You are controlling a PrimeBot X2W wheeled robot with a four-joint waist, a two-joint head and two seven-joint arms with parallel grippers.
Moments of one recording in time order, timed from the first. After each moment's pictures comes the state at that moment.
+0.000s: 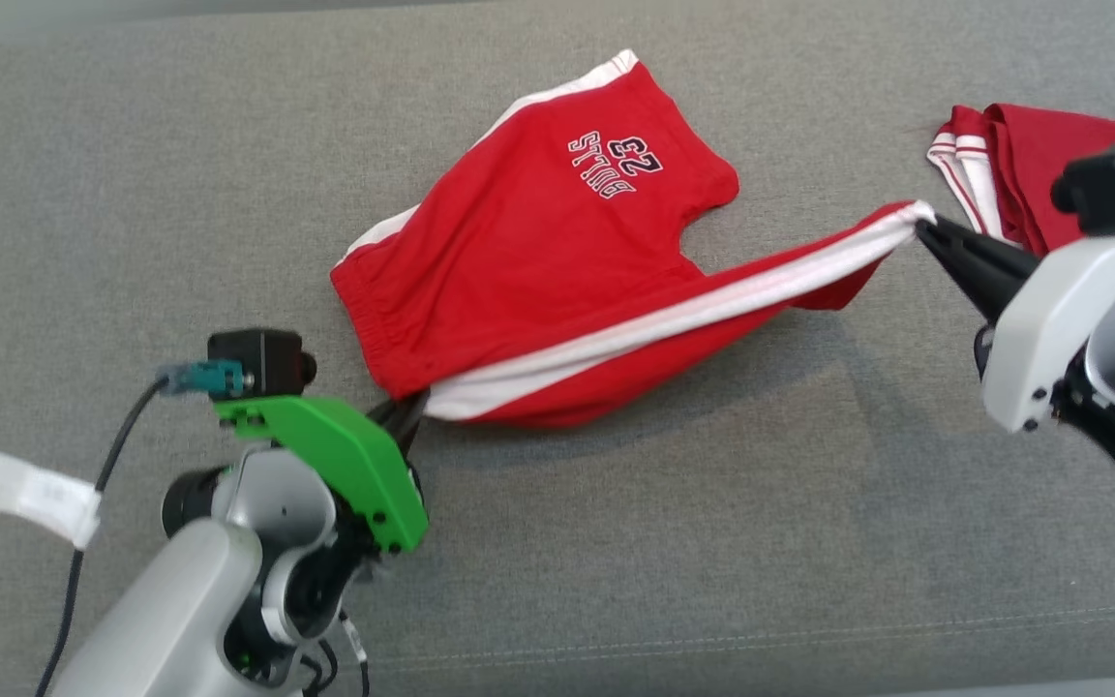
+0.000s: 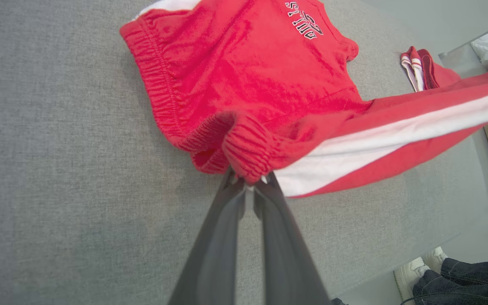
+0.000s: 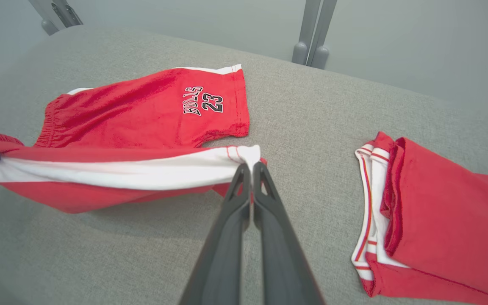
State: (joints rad) left arm -0.35 0.39 -0.57 -0.07 -0.94 0.33 0.43; right arm -0.39 -0.45 0.13 -0.21 0.53 0.13 0.70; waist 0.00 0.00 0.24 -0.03
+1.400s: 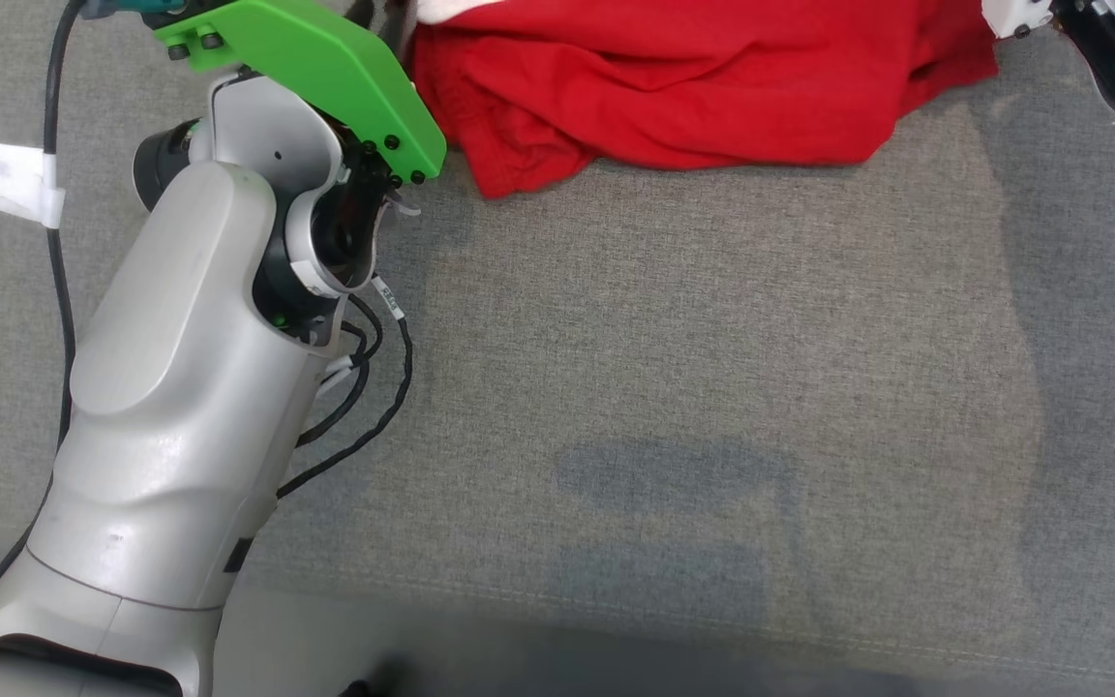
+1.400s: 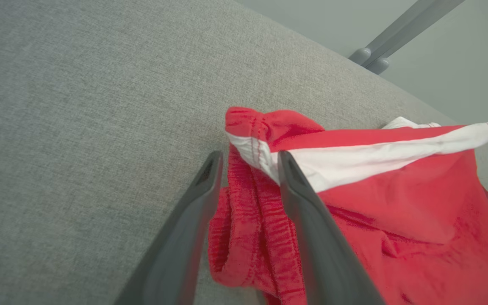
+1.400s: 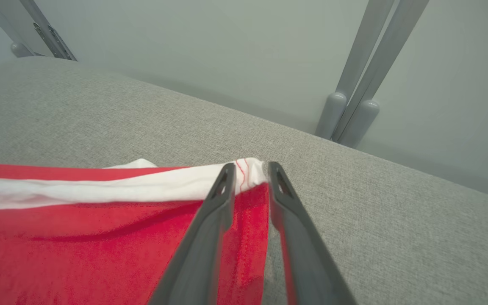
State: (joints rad) left arm -0.95 0.15 -0.49 0.33 -0.89 0.36 0.35; right arm -1.21 -0.39 0.38 0.62 0.42 0.13 0.25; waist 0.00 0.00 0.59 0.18
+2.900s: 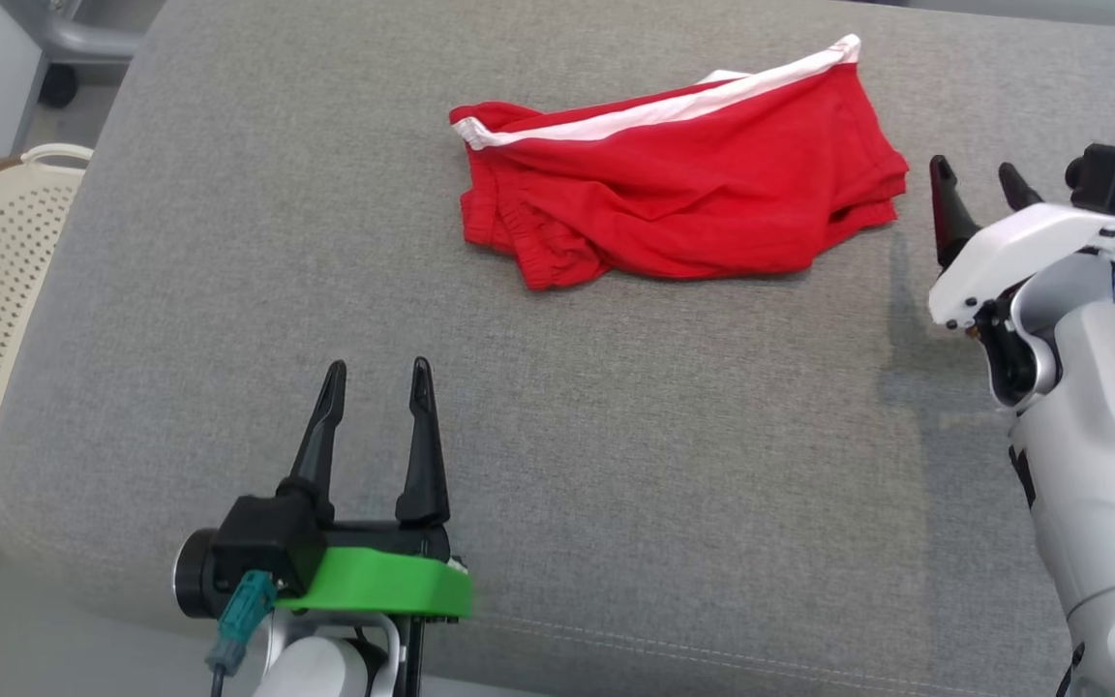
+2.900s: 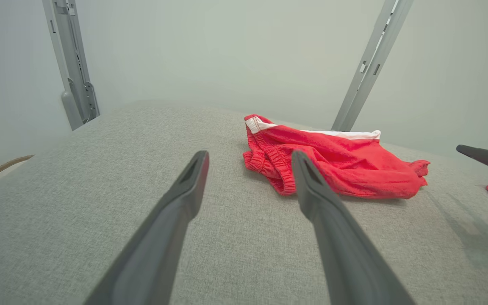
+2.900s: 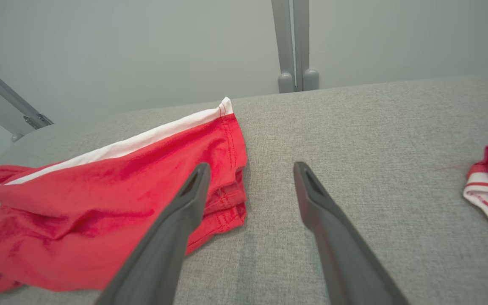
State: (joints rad) left arm -0.15 0.14 -0.46 0.00 -0.44 0.26 -0.26; right arm -0.76 -0.16 -0.08 0.80 0.29 0.13 -0.02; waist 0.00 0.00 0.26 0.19
